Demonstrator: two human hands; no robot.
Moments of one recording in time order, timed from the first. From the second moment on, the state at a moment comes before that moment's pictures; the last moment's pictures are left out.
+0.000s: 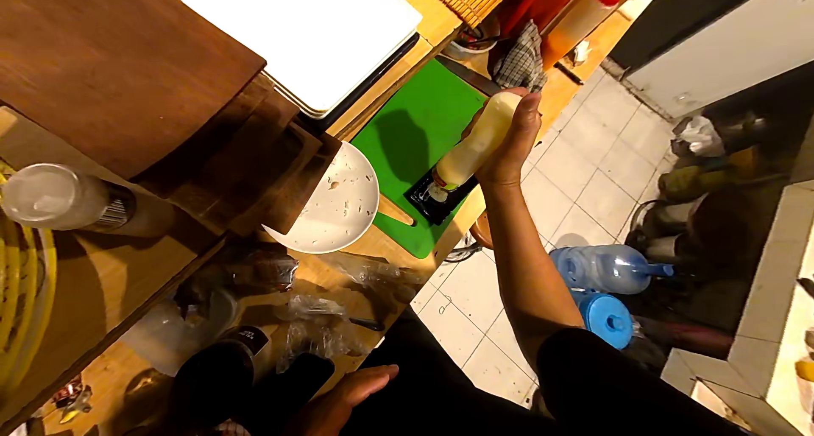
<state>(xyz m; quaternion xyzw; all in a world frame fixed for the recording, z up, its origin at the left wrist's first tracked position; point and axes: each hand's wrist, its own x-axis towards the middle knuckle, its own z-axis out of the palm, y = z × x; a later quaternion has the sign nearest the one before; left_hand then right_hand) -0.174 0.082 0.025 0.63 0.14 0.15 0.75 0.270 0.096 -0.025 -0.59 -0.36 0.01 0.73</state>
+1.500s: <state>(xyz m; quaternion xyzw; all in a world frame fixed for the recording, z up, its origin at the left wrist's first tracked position) -0.182 0.079 0.013 0.62 0.15 0.09 0.76 0.296 0.097 -0.021 -0.62 -0.40 -0.04 0.67</state>
